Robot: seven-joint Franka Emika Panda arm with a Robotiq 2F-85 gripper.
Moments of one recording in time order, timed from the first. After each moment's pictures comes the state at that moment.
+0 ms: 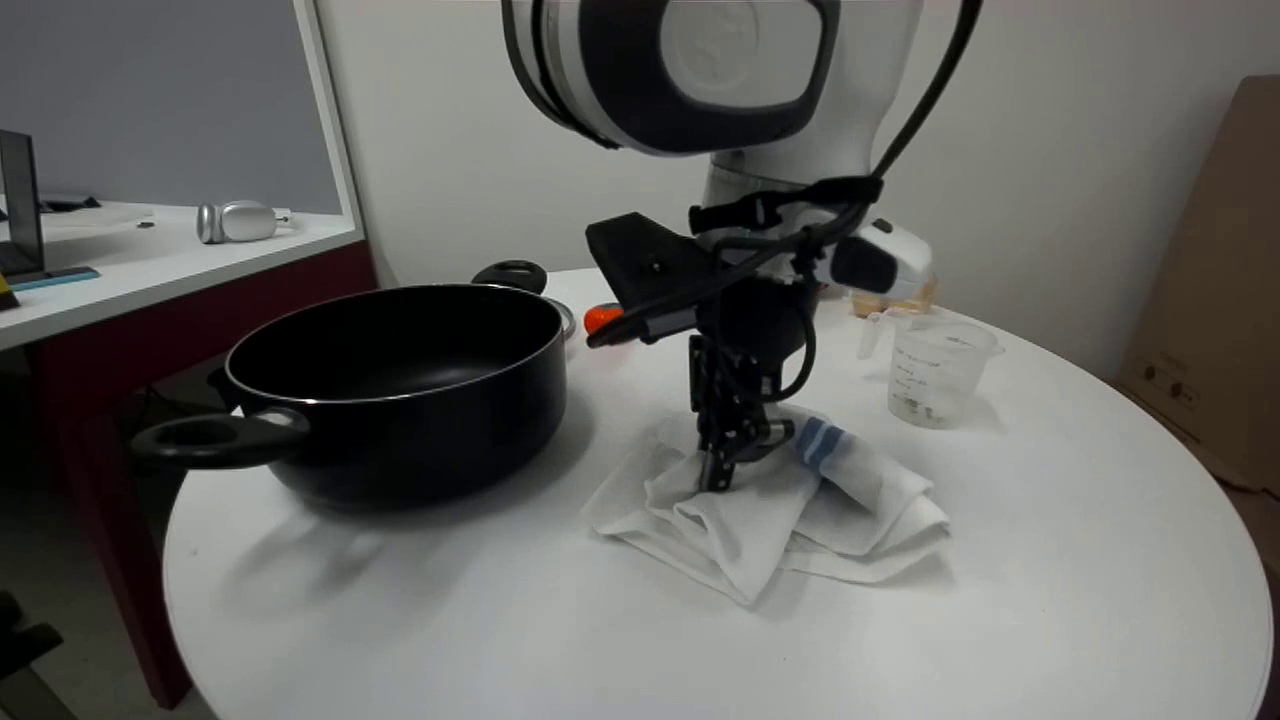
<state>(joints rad) -0.31 0.72 -0.05 -1.97 0.25 2.61 0.15</state>
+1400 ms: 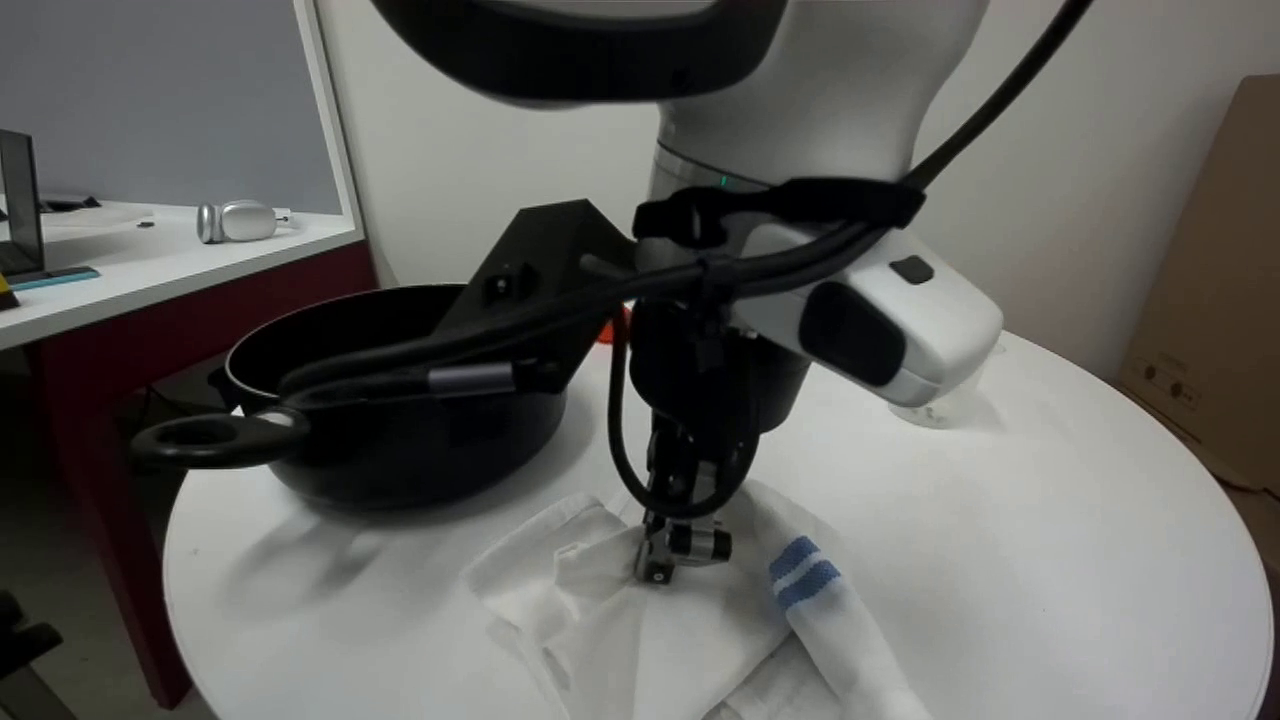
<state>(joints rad) -0.41 0.53 -0.07 -2.28 0.45 2.67 0.08</state>
